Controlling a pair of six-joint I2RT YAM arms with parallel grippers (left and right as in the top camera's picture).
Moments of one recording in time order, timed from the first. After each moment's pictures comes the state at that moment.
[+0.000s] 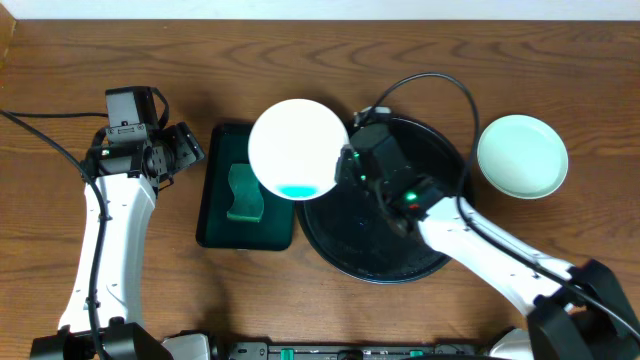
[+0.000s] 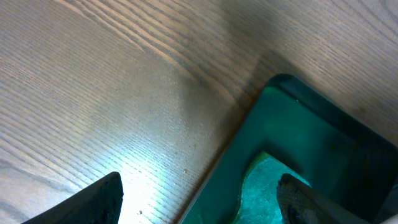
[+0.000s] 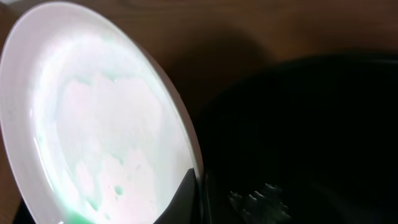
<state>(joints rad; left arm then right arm) 0.15 1.43 1.15 -0.78 -0.06 -0.37 0.69 1.61 0.99 -0.07 0.13 0.64</state>
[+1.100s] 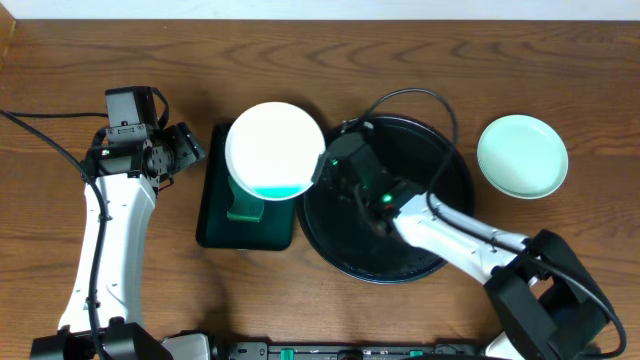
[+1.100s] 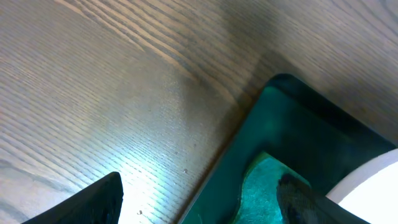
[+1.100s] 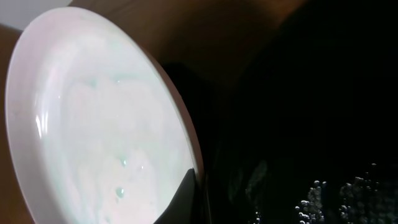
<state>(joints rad) 0.15 1.43 1.15 -0.78 -0.06 -0.37 0.71 1.74 0.99 0.06 0.01 0.99</state>
